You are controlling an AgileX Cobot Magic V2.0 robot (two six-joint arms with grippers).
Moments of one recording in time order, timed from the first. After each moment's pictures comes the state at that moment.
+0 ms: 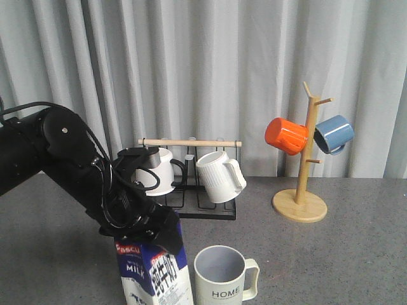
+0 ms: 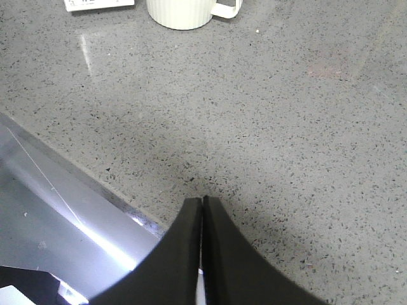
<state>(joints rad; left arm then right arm) -0.35 1.85 -1.80 -0.41 1.24 0.23 0.34 0.45 -0.43 0.18 0.74 -0.28</state>
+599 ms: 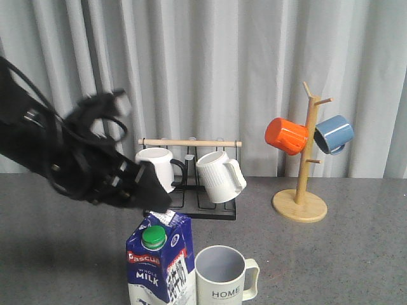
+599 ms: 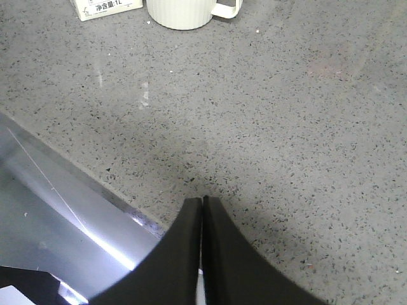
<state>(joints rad) -0.35 1.61 -1.80 -0.42 1.25 0.18 0.34 0.45 -0.43 0.18 0.74 -0.28</state>
